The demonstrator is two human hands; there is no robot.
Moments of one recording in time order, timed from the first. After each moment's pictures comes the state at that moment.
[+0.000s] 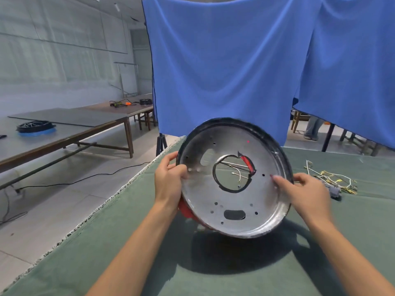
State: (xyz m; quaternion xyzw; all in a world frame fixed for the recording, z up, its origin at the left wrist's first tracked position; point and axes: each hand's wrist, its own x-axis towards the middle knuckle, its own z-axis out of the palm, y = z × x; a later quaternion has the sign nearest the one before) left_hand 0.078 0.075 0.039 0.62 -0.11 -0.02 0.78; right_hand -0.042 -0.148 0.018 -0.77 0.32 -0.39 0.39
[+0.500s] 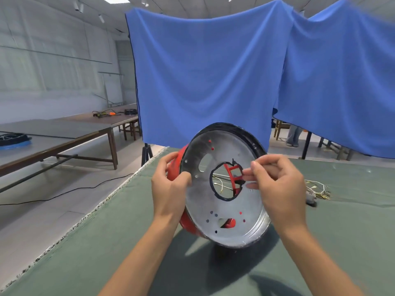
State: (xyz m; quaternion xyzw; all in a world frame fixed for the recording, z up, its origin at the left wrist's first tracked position) left_hand 0.046 0.045 0.059 0.60 -0.19 0.07 0.77; right_hand -0.053 -0.100 0.064 -0.70 0.11 -0.52 0.48
